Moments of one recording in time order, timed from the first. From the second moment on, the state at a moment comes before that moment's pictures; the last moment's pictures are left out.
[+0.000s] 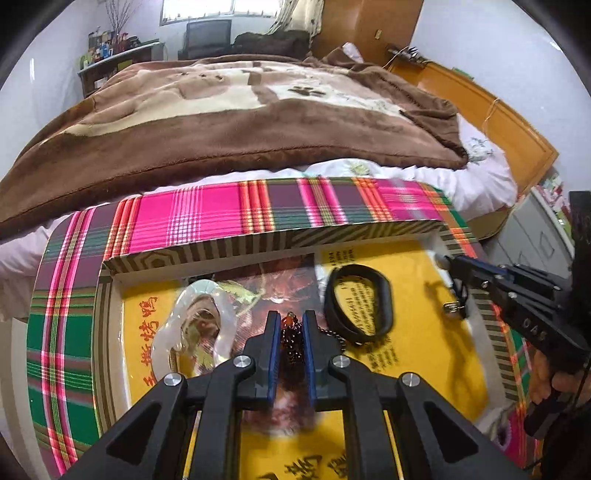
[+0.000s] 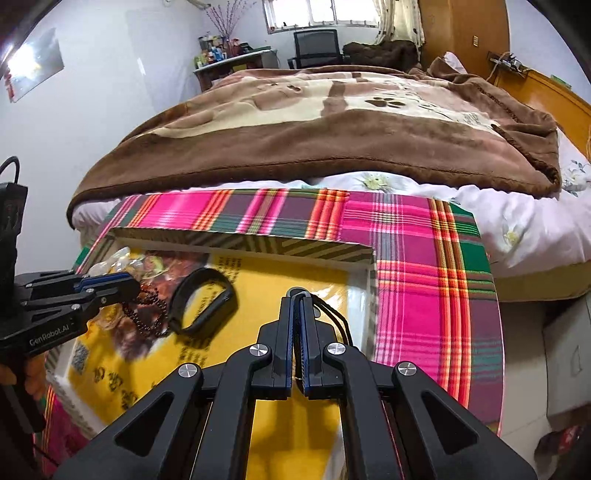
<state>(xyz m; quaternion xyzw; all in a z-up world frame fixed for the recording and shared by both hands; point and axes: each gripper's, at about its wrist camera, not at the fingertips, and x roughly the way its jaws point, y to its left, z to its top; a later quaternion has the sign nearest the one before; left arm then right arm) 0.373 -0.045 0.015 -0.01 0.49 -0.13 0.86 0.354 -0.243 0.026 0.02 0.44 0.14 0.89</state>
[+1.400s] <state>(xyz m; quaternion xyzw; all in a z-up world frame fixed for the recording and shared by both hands) 0.285 -0.040 0.068 0.02 0.43 -0.11 0.90 0.290 -0.245 0.069 0.03 0.39 0.12 0.91</state>
